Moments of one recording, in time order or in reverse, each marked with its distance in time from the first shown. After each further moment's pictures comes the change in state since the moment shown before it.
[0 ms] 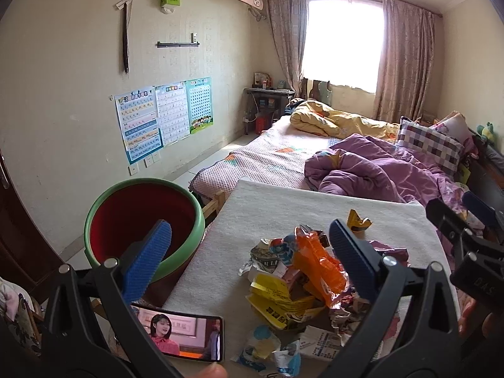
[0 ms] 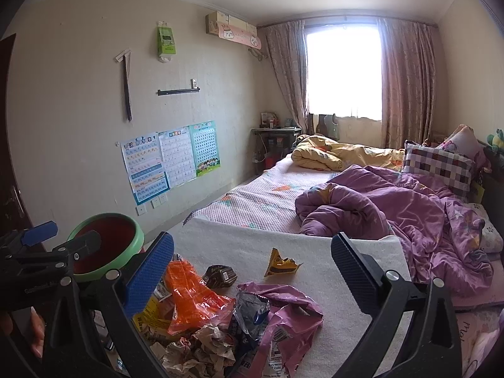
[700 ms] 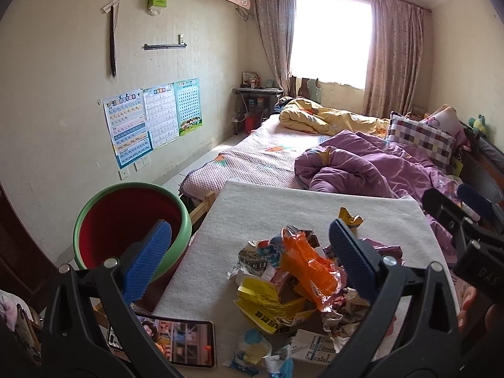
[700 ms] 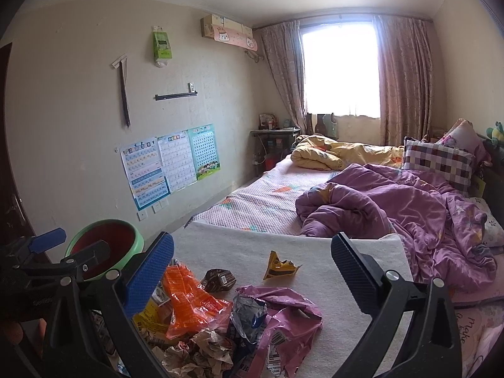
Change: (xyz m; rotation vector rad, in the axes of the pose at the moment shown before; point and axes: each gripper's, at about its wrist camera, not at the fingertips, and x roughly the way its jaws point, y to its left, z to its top) left arm 0.013 -0.013 -0.001 0.035 0.002 -0.047; right arm 0.002 -0.008 0.003 0.033 -0.009 0.004
